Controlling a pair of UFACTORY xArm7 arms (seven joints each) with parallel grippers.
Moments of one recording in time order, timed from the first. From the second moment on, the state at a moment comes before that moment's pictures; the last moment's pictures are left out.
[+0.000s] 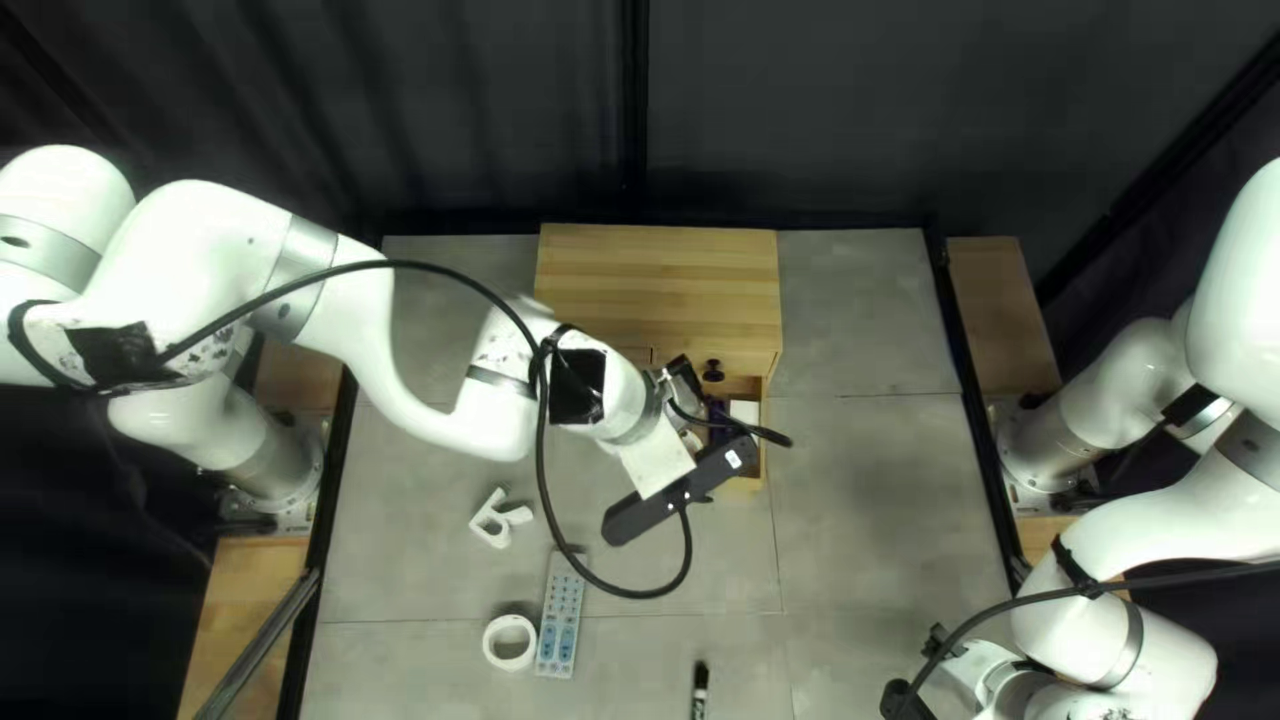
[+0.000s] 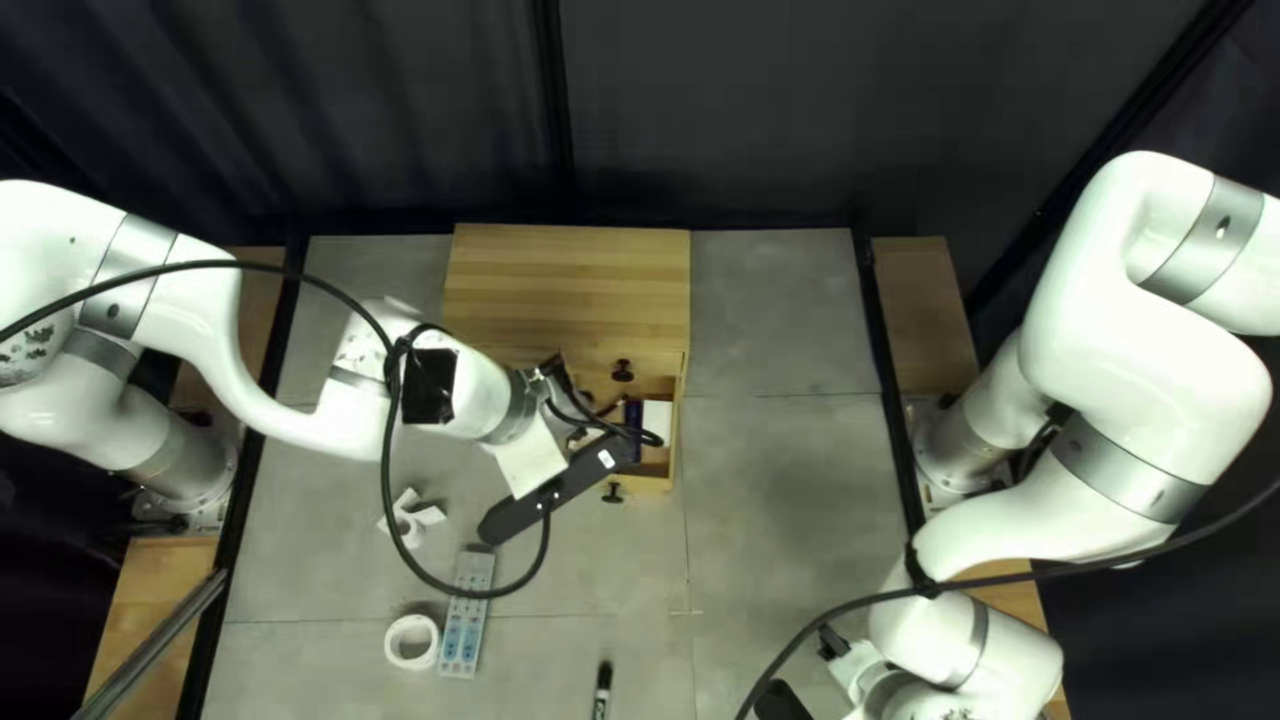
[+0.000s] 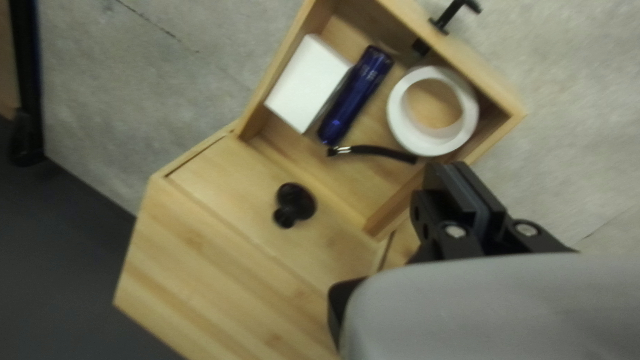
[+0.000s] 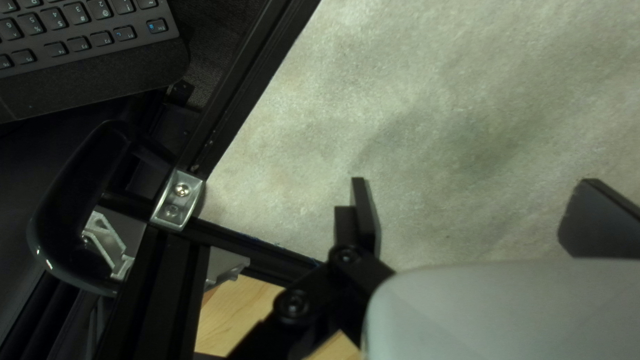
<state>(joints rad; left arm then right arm) -0.23 0.11 0.05 0.99 0.36 0.68 0.61 0.77 0.04 0.22 0.77 -0.12 0.93 0.47</state>
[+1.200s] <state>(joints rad) -0.36 0.16 -0.08 1.09 0.09 0.87 0.38 0.77 0.04 0.22 0.77 -0.12 0.93 0.47</state>
